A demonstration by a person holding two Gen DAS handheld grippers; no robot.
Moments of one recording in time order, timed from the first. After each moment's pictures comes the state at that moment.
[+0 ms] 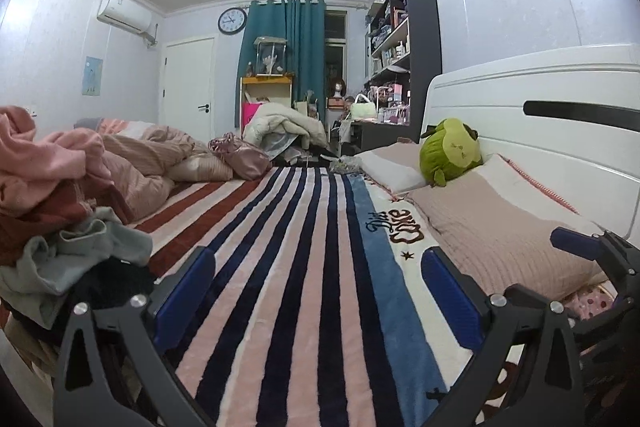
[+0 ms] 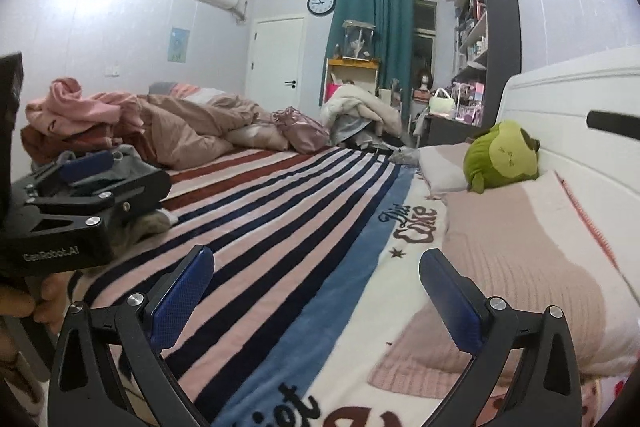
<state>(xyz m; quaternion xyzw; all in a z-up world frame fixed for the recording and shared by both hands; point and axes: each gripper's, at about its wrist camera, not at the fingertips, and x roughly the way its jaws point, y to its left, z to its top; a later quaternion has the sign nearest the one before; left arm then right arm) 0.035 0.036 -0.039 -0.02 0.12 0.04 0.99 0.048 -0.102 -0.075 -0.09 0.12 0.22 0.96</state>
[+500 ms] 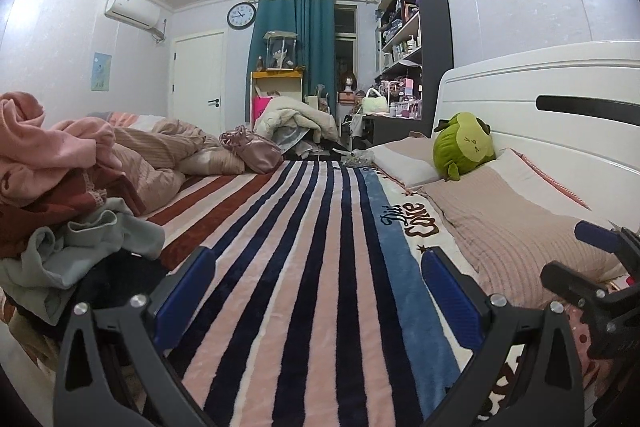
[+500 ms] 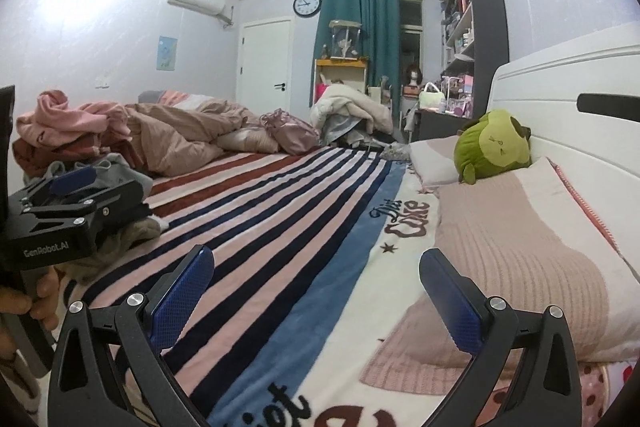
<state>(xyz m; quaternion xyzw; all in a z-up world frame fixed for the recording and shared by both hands) 0.040 0.056 -0.047 -0.02 0.13 0.06 0.99 0.051 -0.119 -0.078 -0.06 0.12 0.20 0.97</state>
